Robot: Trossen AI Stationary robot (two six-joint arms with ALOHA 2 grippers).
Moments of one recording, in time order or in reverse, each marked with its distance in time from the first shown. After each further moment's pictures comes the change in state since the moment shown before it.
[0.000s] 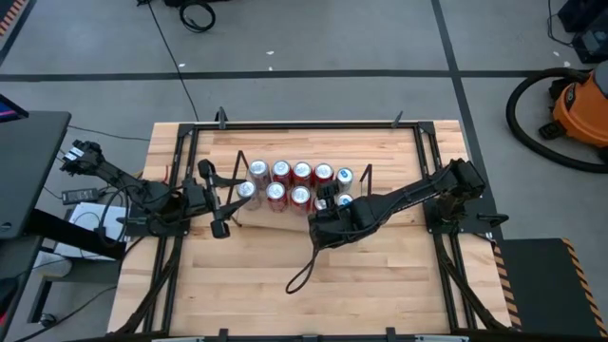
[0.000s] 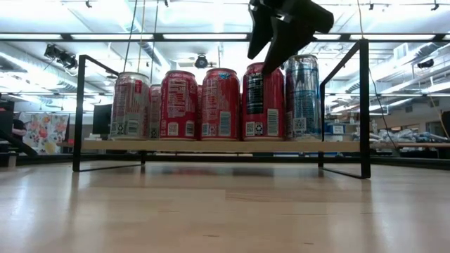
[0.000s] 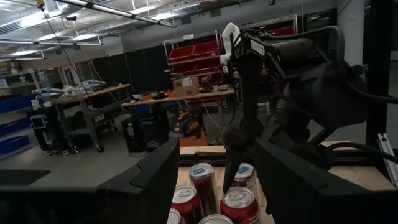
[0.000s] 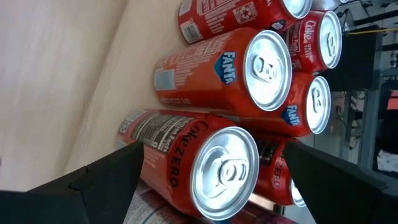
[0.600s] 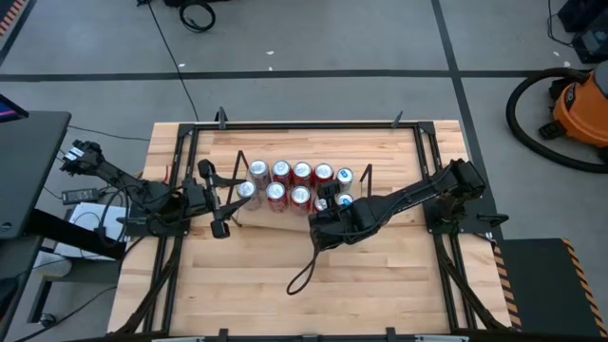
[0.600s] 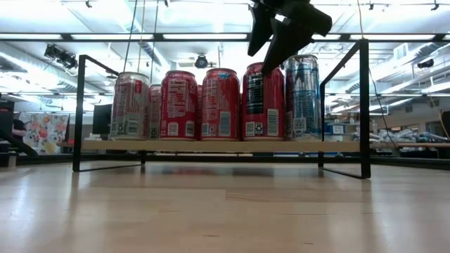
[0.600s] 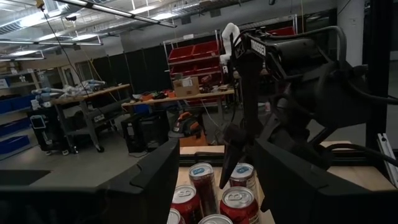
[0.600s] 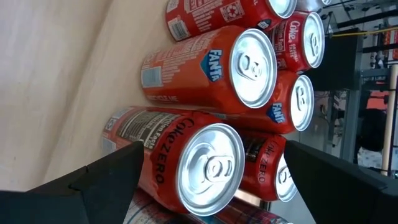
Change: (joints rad) left arm 0.000 0.000 0.000 0.000 0.000 0.000; right arm 0.007 0.000 0.000 -0.008 0.055 -0.011
